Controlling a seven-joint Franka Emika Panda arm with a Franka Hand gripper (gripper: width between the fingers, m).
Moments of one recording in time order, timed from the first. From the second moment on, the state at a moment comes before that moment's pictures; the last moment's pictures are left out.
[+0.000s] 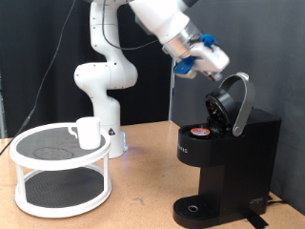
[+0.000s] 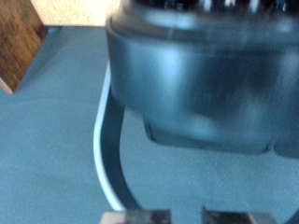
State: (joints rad) arm 0.01 -0.19 0.07 -2.14 0.87 2.06 2.09
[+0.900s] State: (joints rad) arm 0.06 -0.13 0.23 -1.93 0.72 2.05 2.39
